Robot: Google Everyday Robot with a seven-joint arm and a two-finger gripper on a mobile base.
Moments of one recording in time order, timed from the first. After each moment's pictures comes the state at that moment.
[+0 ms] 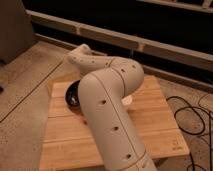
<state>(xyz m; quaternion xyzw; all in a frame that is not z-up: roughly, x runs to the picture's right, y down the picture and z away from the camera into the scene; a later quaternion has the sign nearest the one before) -0.091 -0.019 0.937 -0.23 0.20 0.49 0.82</state>
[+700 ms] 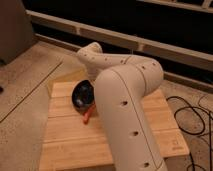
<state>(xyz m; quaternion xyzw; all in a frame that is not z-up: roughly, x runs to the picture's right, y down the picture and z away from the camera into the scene) -0.040 -0.015 0.907 -0.24 0.20 0.54 0.79</state>
